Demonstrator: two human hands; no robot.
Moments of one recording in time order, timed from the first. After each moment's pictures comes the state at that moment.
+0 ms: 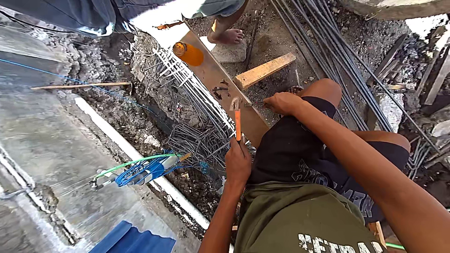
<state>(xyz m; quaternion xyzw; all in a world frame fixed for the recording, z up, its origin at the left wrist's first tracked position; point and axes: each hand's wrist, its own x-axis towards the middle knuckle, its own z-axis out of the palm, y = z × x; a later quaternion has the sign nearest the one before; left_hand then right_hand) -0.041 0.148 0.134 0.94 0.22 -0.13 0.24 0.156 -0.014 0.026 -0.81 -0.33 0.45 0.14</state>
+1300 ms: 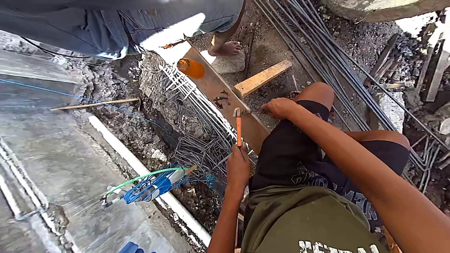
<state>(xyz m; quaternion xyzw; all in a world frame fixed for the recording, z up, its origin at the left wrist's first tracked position) -0.026 0.148 0.149 0.89 0.28 -0.30 0.18 0.152 -0.013 0.039 -0.81 -0.33 0.46 0.14</state>
